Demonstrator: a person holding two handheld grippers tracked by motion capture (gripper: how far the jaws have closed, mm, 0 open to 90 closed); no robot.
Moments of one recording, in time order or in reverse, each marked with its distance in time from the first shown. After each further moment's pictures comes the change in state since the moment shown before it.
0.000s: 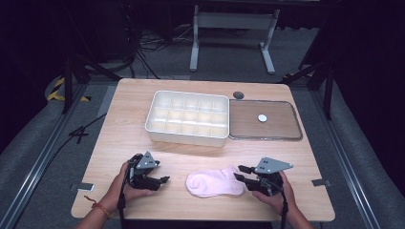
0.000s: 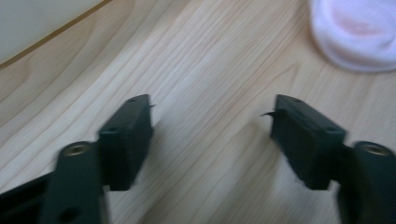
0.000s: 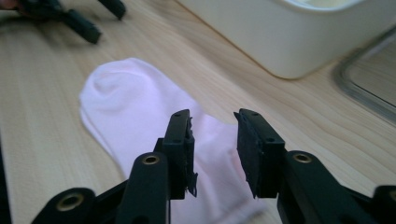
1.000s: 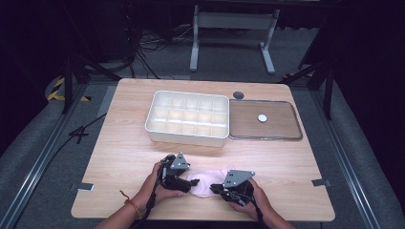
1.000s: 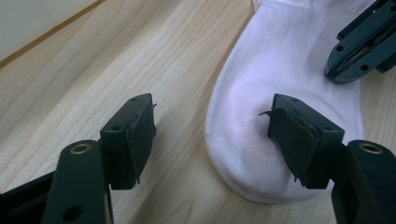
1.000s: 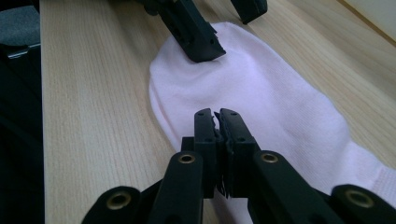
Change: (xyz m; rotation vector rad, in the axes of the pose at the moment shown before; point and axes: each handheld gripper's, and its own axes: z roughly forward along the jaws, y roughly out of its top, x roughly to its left) left arm -0.049 0.046 0.050 -0.012 -0.062 0.059; right arm 0.044 -0.001 0.060 0.114 0.166 -0.139
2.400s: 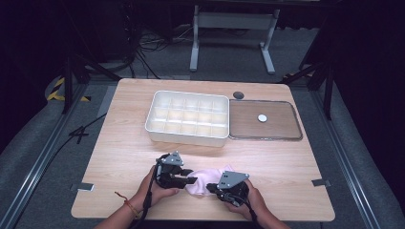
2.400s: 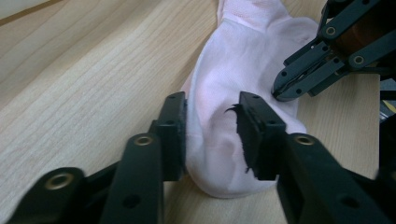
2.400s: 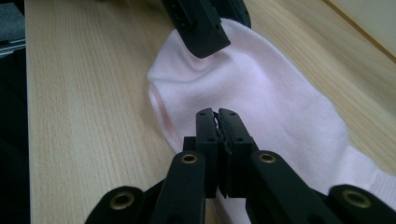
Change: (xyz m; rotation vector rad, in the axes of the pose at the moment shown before) left arm 0.008 -0.003 -0.013 -0.024 -0.163 -0.140; right arm 0.009 0.008 0.009 0.002 -0.047 -0.026
